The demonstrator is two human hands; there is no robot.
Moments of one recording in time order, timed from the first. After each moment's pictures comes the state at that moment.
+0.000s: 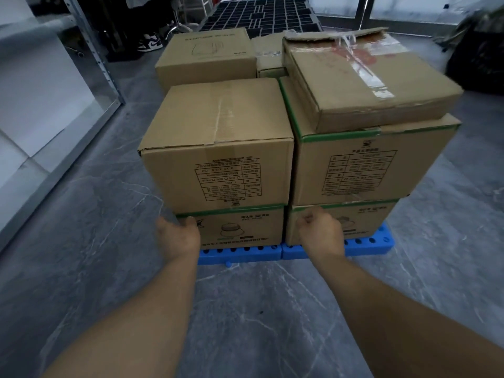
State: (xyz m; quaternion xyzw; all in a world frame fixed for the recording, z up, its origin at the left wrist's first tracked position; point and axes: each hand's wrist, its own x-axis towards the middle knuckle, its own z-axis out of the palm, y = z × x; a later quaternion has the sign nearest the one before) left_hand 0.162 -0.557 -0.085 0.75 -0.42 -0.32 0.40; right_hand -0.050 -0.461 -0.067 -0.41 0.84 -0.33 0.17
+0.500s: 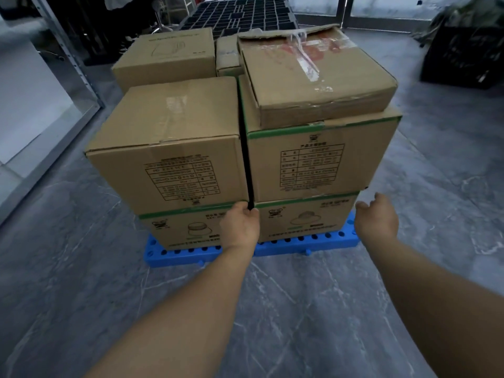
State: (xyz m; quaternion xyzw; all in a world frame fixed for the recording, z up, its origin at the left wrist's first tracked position) left_hand 0.004 -0.491 -0.065 0.65 -0.62 -0.34 0.27; right_hand -0.203 -0.417 -0.073 -0.20 0.89 -0.38 0.17
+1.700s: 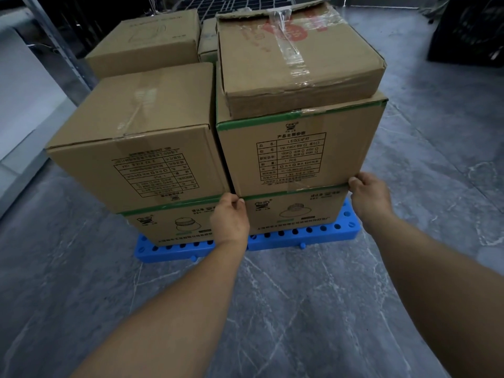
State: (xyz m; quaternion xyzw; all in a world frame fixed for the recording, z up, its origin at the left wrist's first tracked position) left_hand -0.014 -0.497 -0.081 0.67 -0.60 -0.30 0.33; right_hand -0.235 -0.437 -0.080 -0.24 0.79 -0.50 0.26
